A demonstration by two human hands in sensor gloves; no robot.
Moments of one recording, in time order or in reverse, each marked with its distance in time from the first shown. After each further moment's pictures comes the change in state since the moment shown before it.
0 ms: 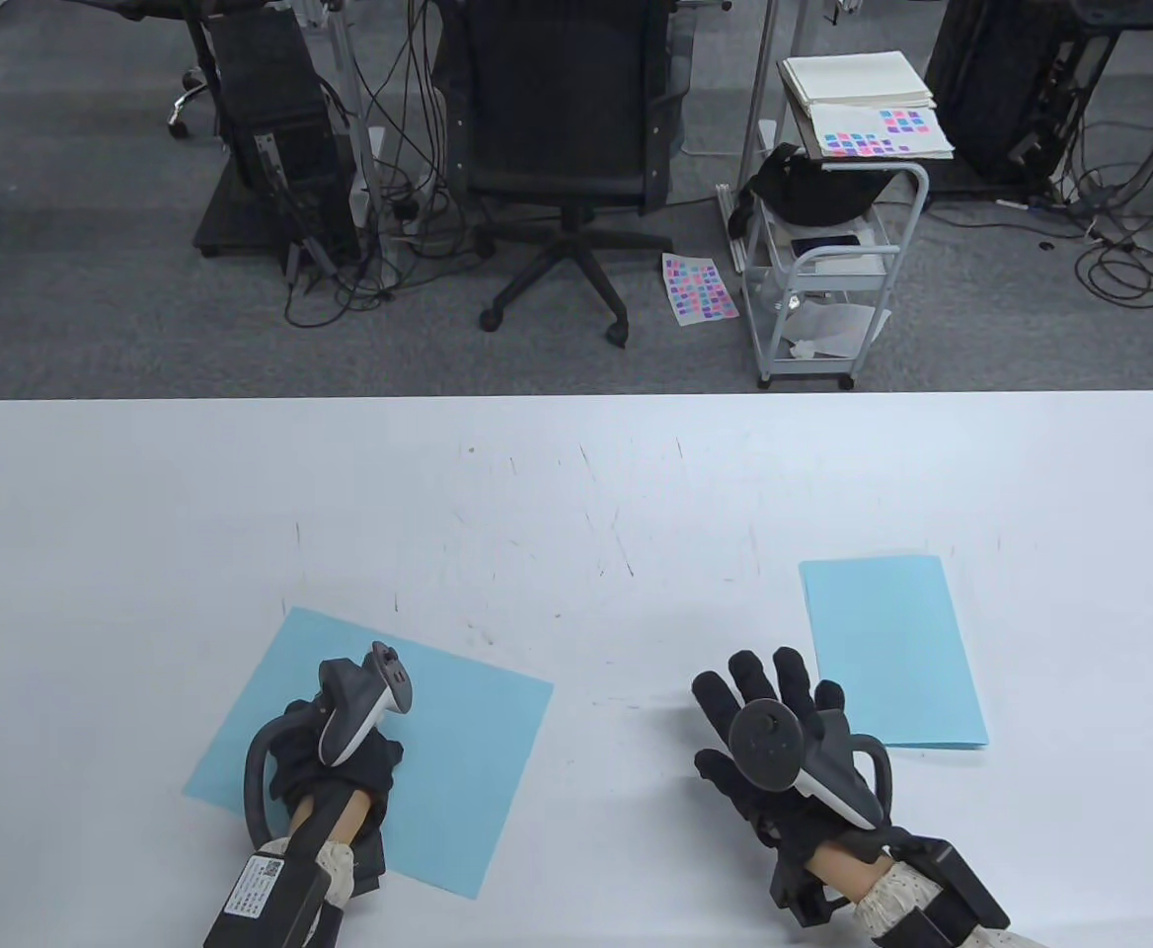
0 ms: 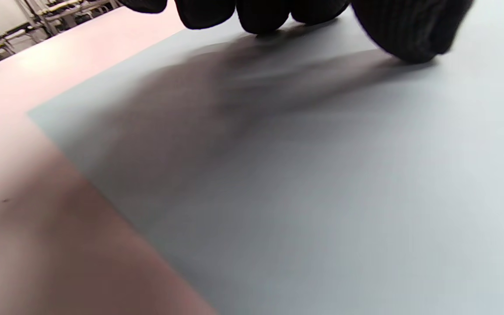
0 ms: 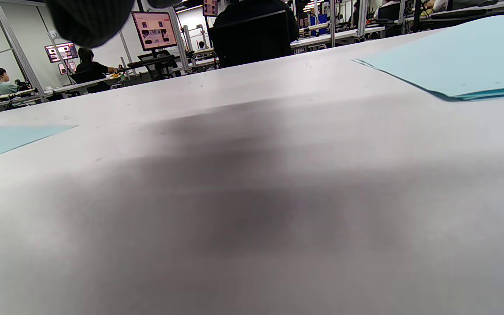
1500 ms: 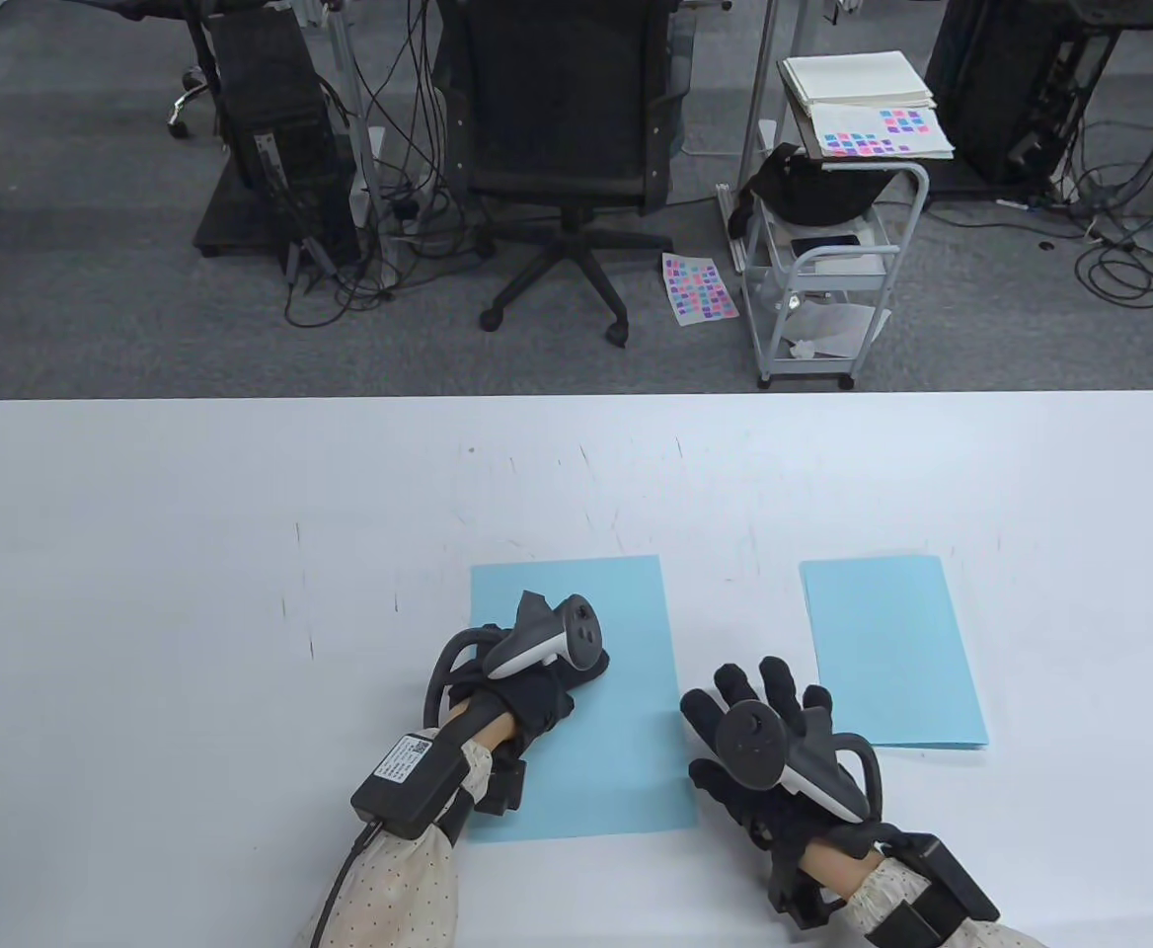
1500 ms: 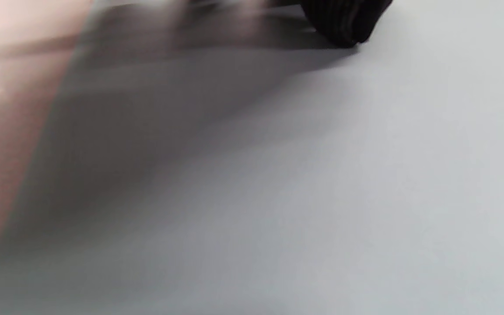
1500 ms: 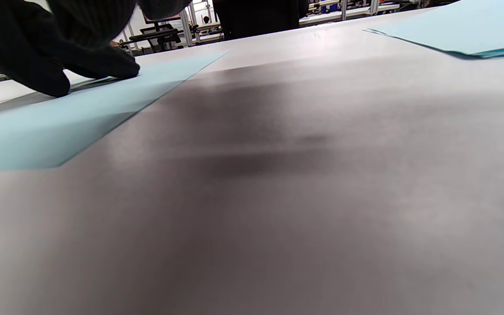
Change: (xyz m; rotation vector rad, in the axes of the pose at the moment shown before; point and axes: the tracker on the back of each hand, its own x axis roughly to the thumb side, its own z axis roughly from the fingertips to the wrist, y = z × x) left_hand 0.163 0.027 0.014 -0.060 -0.594 -0.104; right_hand 0.006 0.011 -0.004 0.086 -0.023 0.037
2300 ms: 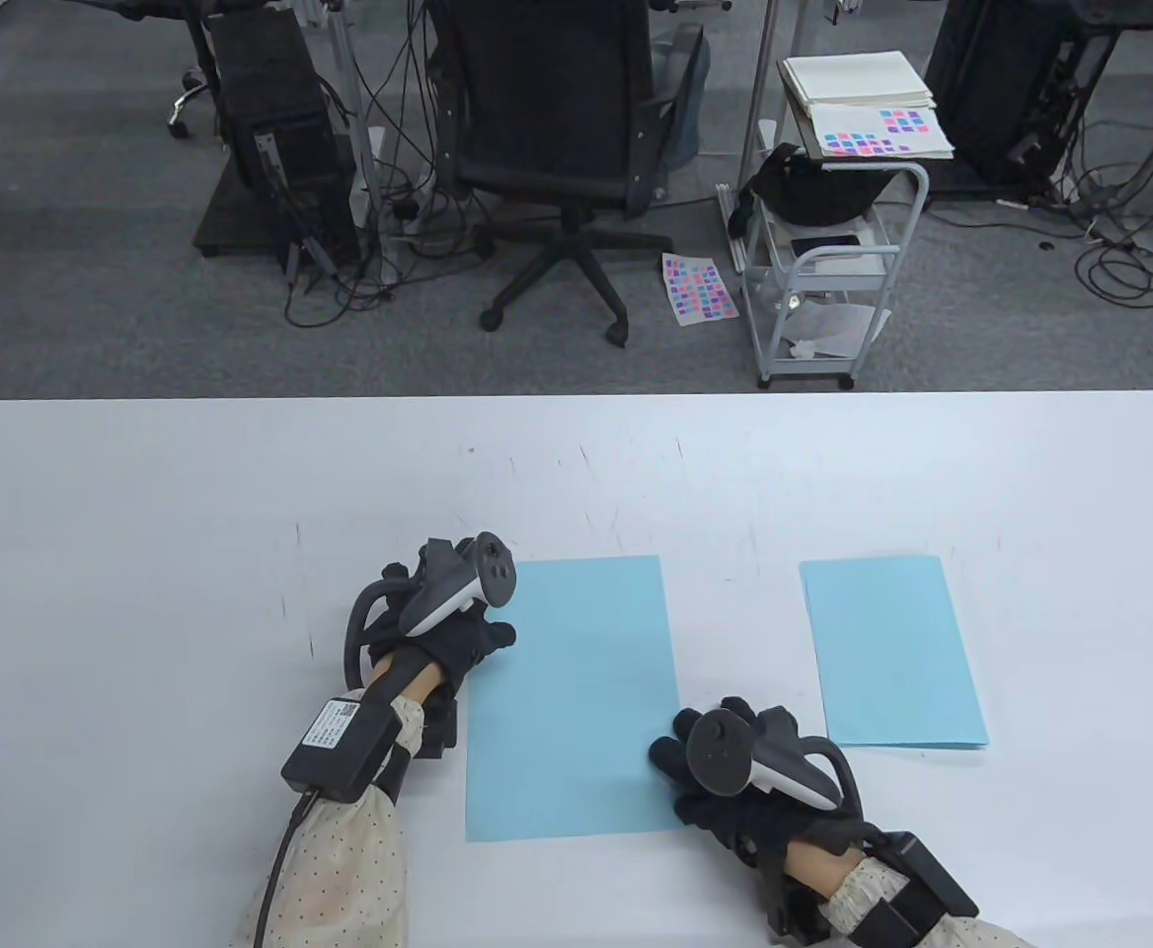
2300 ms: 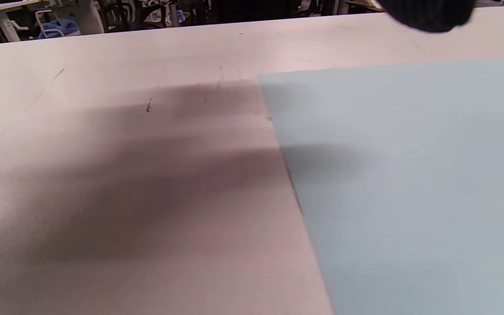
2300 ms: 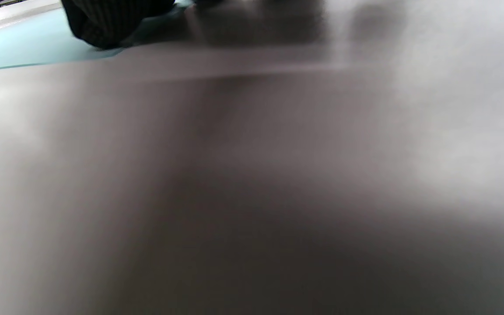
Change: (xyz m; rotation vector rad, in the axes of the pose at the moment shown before) left_hand -0.086 0.052 0.003 0.182 0.222 0.064; right_hand 0.012 0.022 -0.007 0.250 -0.054 0.032
